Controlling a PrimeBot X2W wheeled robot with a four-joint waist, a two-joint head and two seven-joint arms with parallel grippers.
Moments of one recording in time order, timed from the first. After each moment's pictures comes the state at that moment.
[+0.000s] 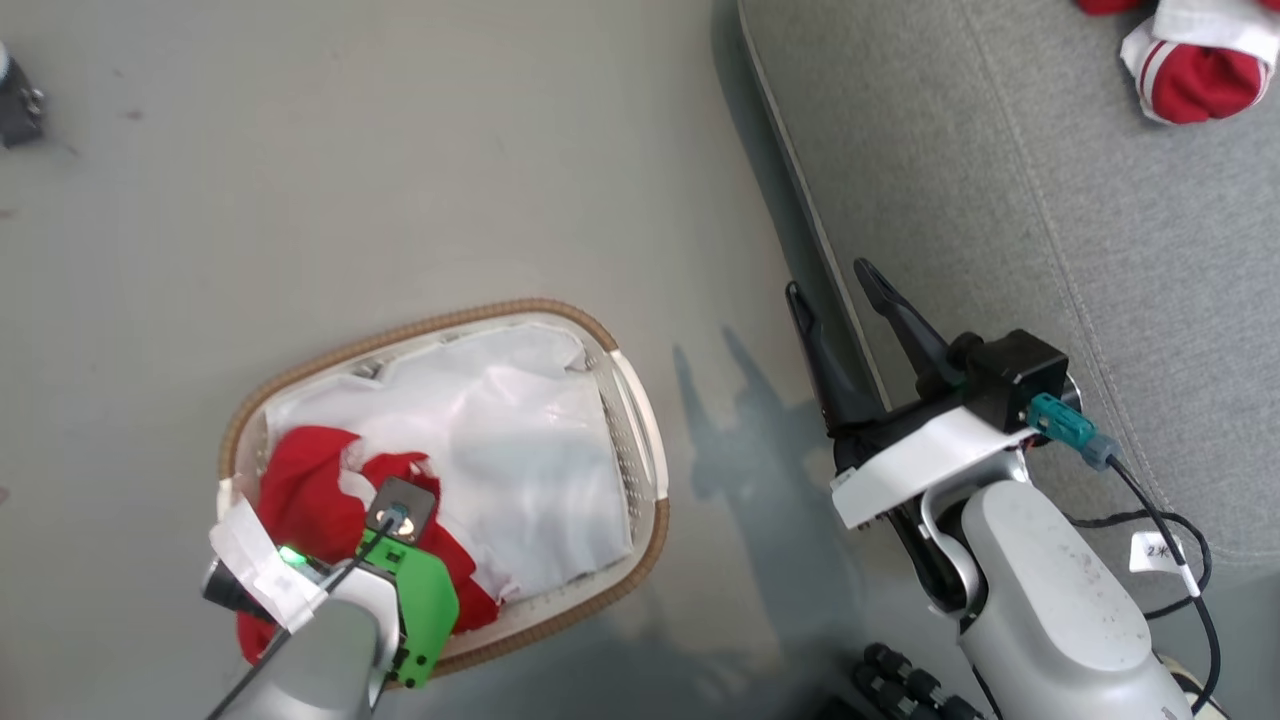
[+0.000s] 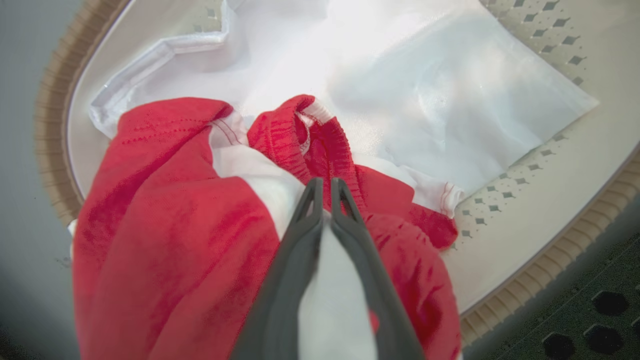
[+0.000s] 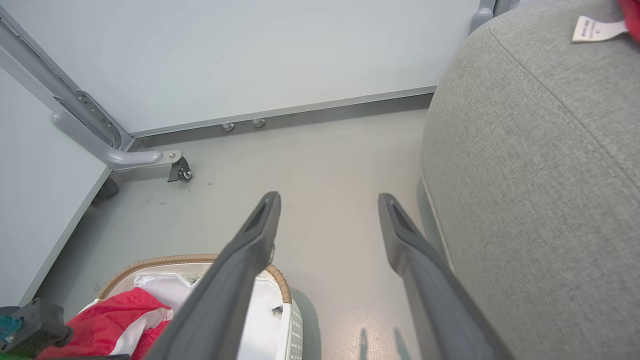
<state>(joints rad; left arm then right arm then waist) -0.63 0.09 -0.46 1.29 -0.02 -0.08 -0.11 -0.43 -0.05 0.29 0.30 0.33 0.13 -0.26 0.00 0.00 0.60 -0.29</state>
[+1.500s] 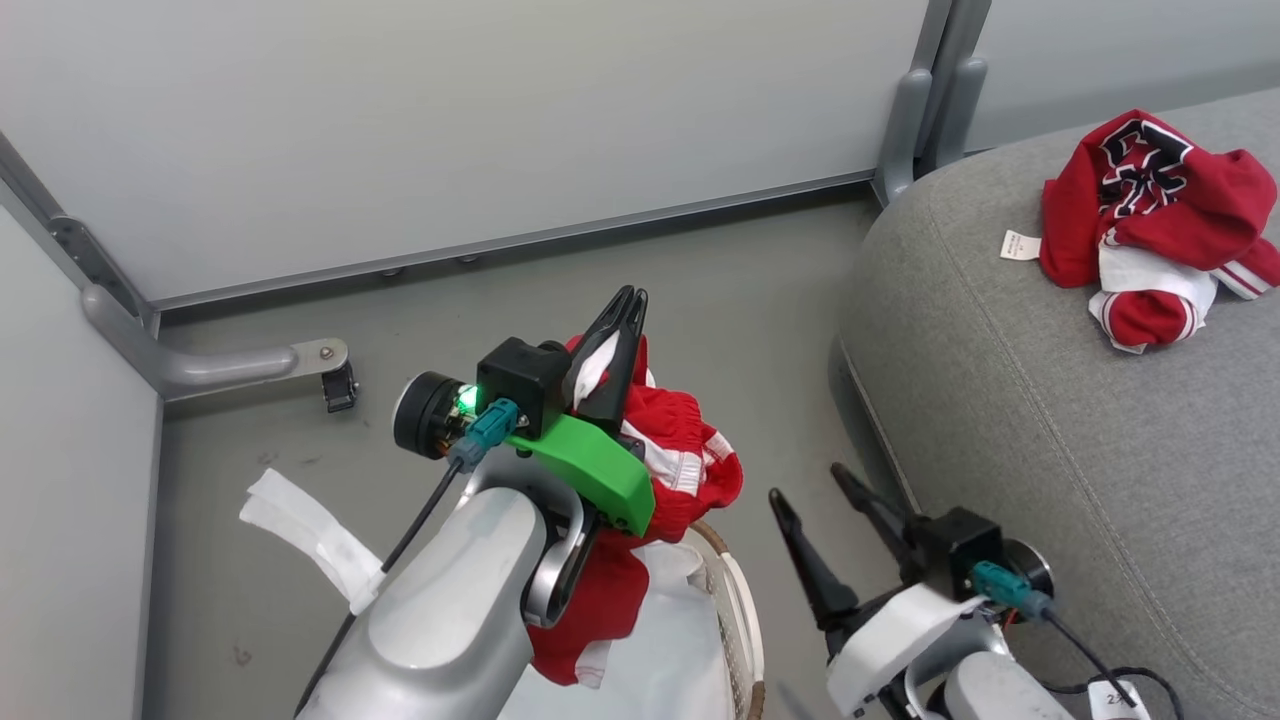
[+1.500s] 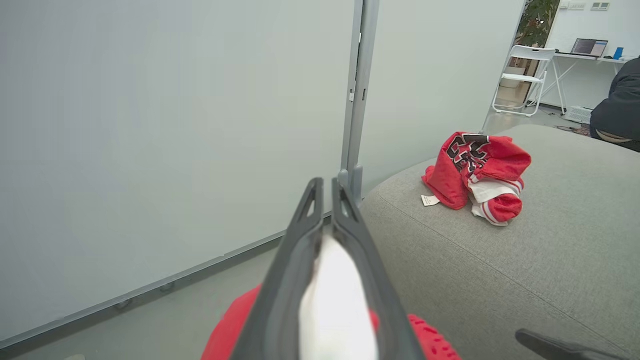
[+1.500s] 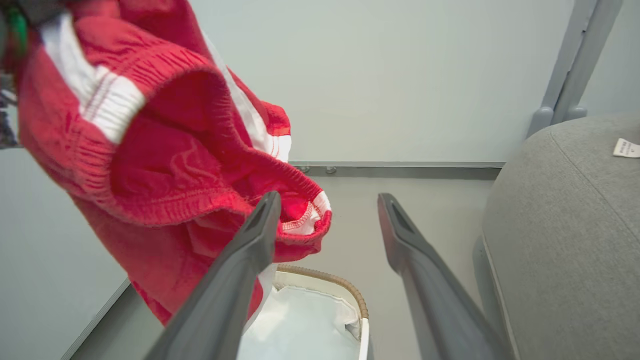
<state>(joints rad) -0.58 0.05 -0.70 0.52 -0.51 0.01 -0.26 -0.20 -0.06 0.34 0.37 0.28 0.13 -0.26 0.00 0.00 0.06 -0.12</state>
